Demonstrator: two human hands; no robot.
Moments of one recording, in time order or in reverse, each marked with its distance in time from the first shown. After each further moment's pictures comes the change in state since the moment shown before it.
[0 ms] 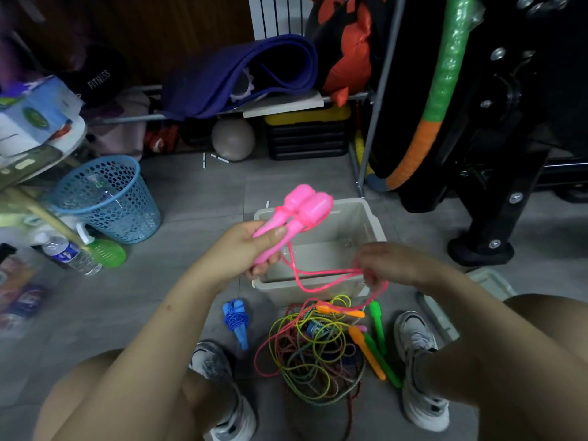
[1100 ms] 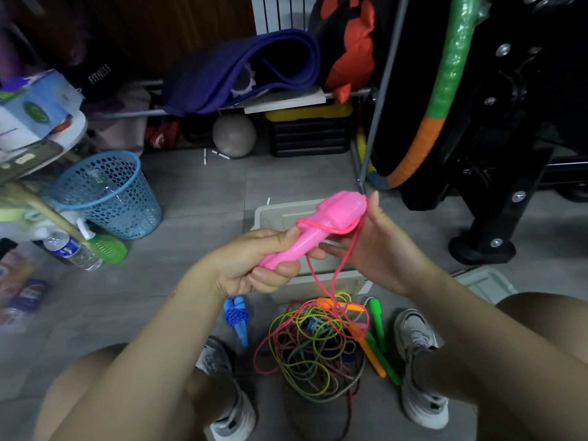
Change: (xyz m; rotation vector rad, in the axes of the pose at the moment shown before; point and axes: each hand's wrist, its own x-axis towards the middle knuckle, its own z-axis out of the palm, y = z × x) left_hand -0.005 0.006 0.006 -0.474 -0.543 -0.222; right_hand 0.014 -0.017 0.018 1.061 -0.171 -0.338
